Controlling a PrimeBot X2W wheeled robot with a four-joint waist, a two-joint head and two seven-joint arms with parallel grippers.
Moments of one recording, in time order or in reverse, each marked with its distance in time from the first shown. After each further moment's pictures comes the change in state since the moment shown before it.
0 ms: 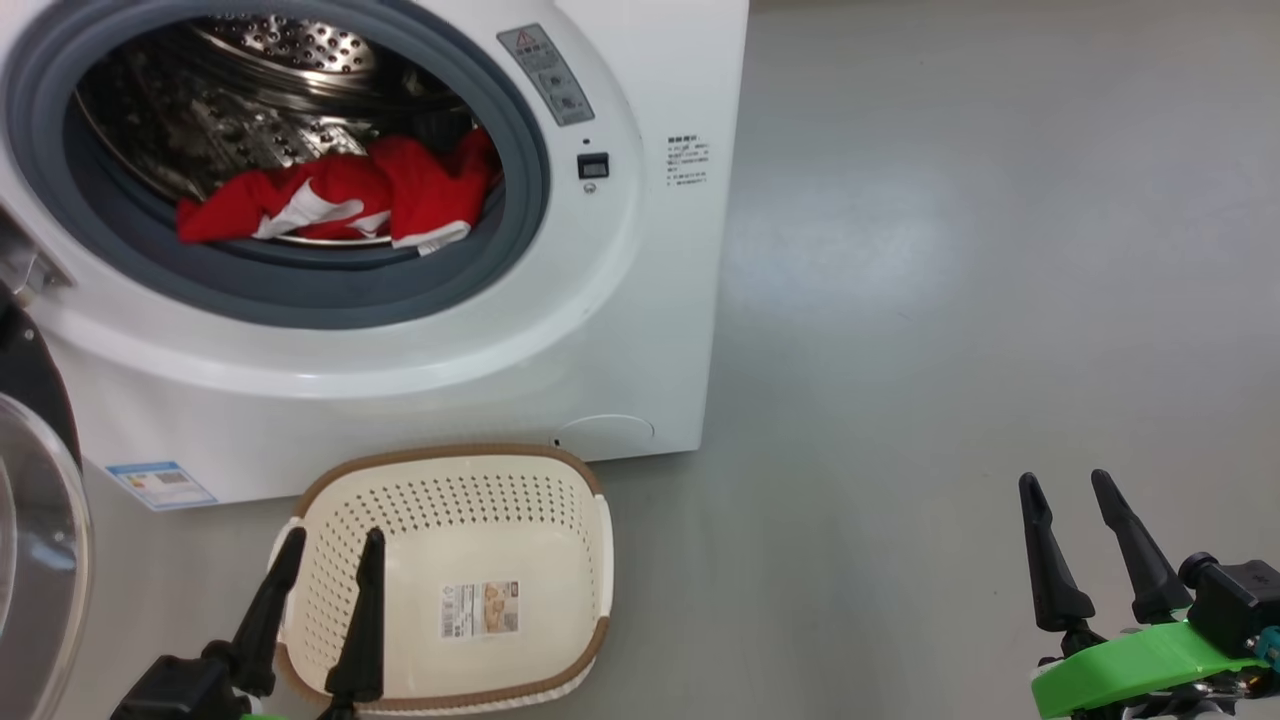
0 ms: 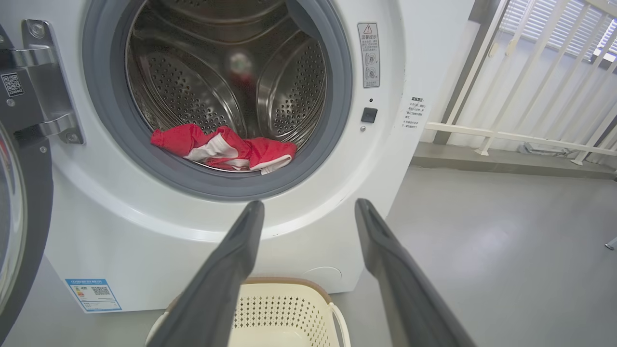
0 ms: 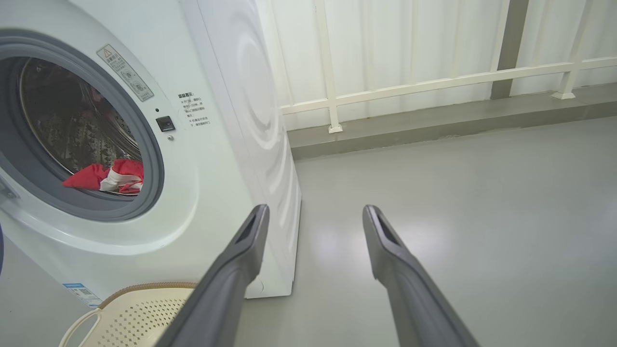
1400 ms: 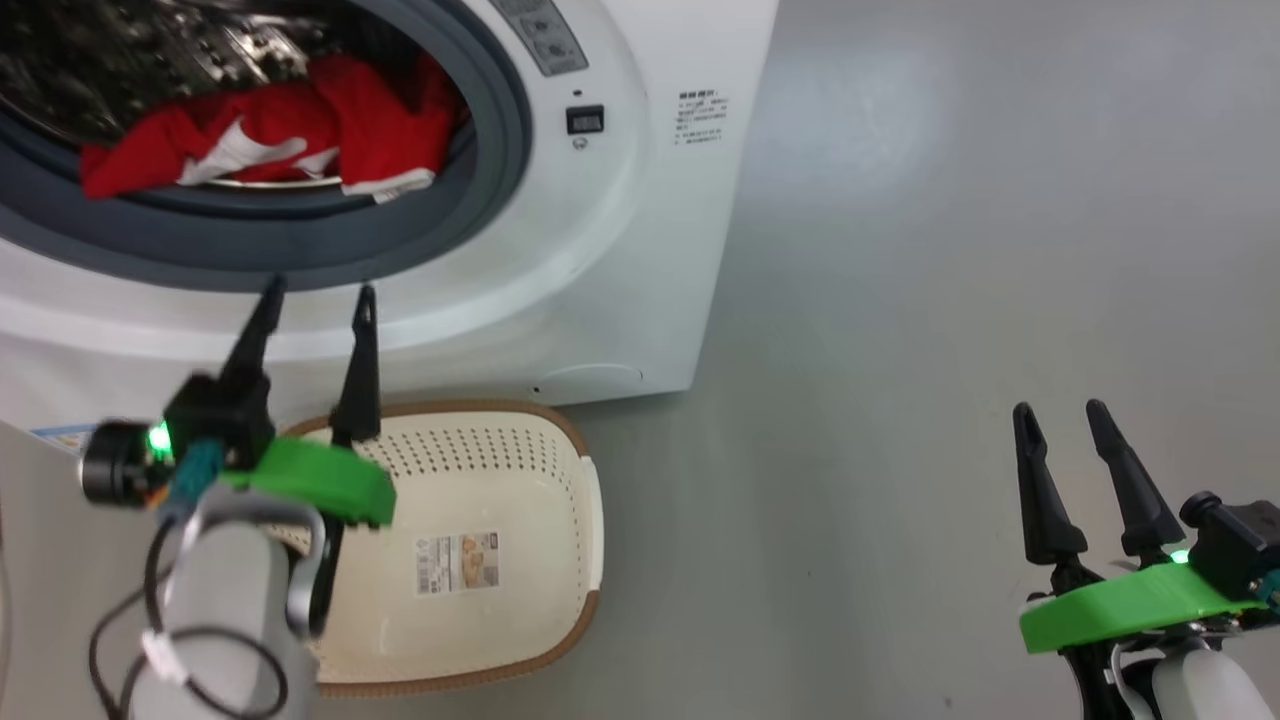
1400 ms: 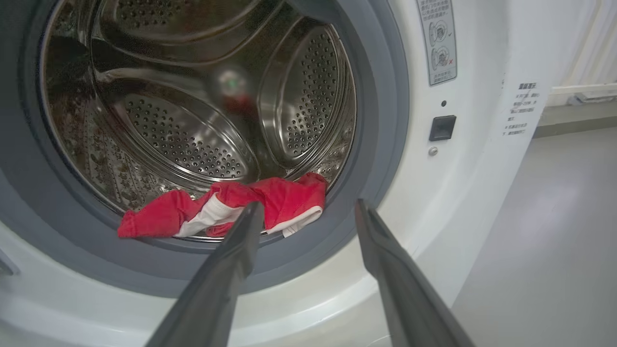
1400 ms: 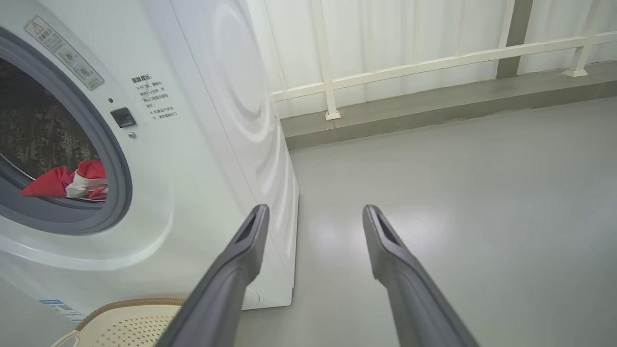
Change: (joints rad) left arm -0.462 -0.021 -0.011 0.304 0.208 0.050 0.000; right arm -0.082 0.013 0.004 -0.016 0.019 0.000 0.000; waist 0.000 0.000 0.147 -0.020
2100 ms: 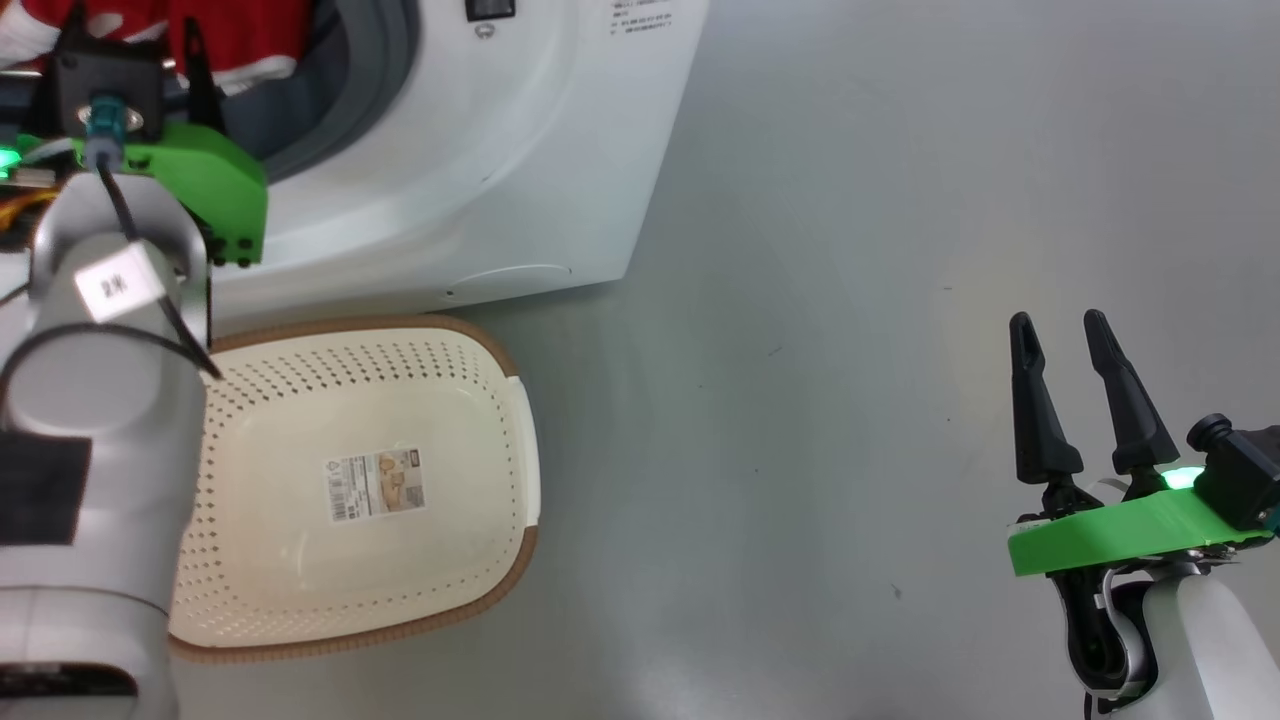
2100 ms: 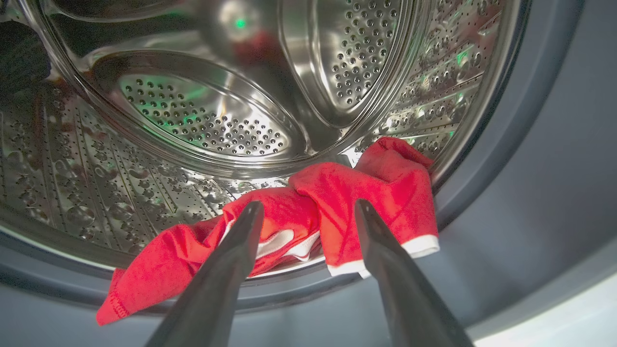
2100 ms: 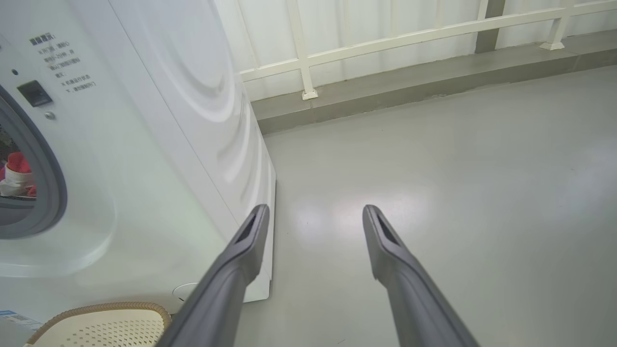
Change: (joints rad) left arm -0.645 0.081 -0.074 0.589 0.174 0.194 0.059; right arm -0.133 0.025 0.005 -0.010 0.026 0.000 0.000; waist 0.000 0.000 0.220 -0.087
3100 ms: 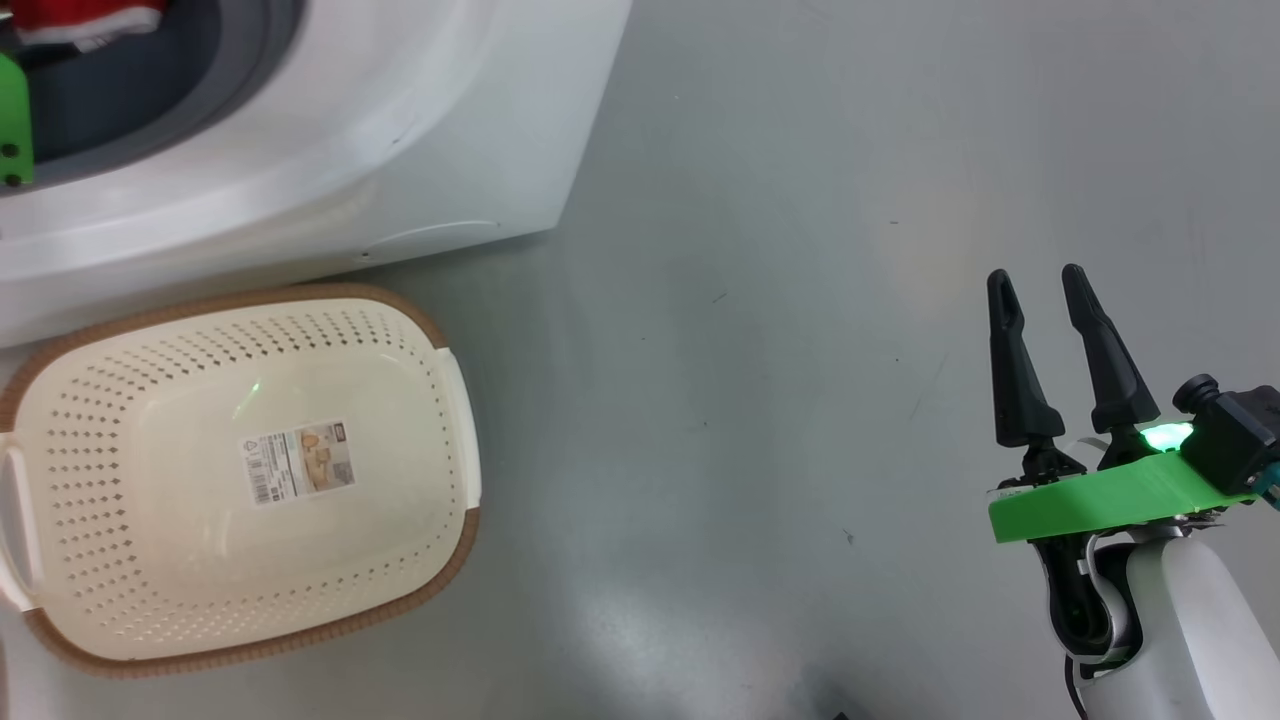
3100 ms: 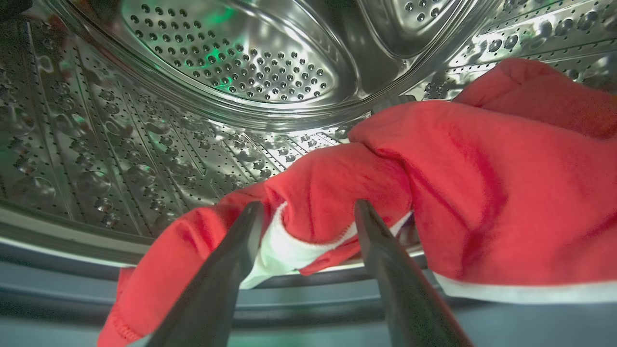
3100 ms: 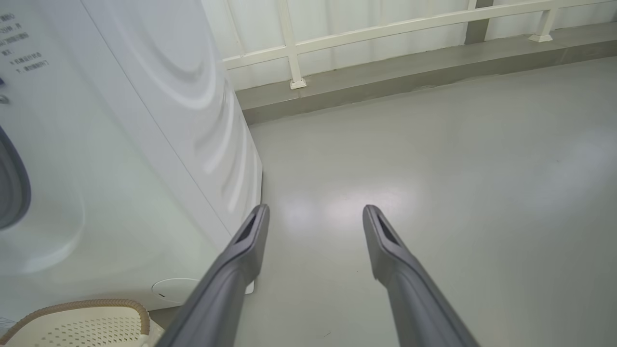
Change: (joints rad) left arm -0.247 0.161 -0.032 0.252 0.017 0.047 0.100; right arm -0.063 0.004 0.038 -0.006 0.017 0.000 0.000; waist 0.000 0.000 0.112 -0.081
